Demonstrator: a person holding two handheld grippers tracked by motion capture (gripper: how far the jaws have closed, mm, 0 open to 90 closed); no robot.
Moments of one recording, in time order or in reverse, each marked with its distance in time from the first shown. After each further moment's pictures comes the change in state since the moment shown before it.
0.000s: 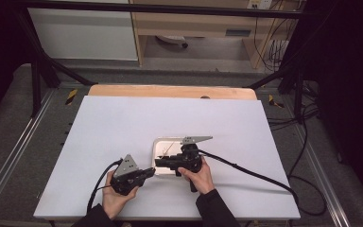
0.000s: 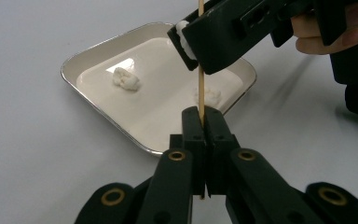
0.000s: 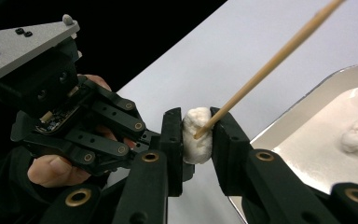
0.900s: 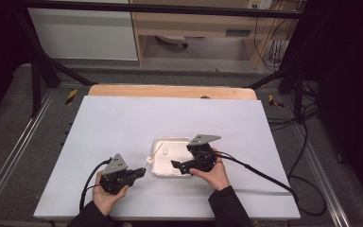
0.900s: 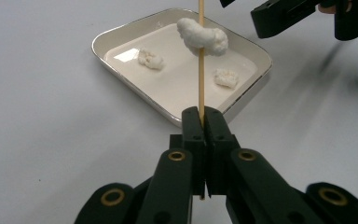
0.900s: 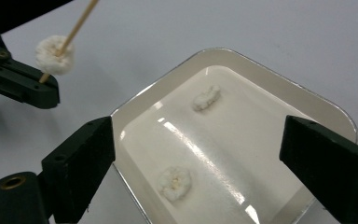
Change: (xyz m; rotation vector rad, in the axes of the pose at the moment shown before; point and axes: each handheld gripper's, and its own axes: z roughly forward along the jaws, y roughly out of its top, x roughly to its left) left arm 0.019 -0.010 -0.020 0.027 0.004 -0.045; right arm -0.012 0.000 -0.032 0.113 -0.401 -0.218
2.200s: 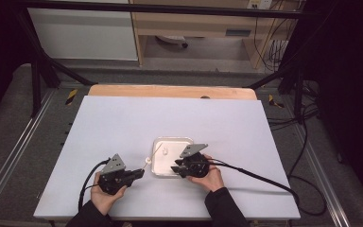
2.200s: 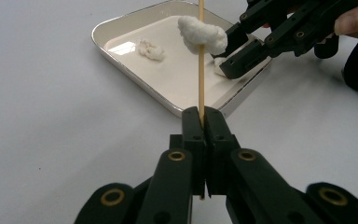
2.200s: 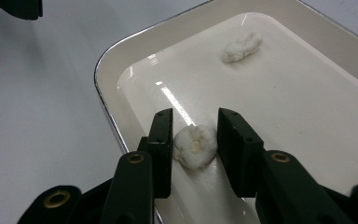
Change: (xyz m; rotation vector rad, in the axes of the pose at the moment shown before) left arm 0.004 -0.004 -0.001 0.016 -0.016 -0.016; right arm 0.006 -0.024 0.028 0.126 0.043 -0.175
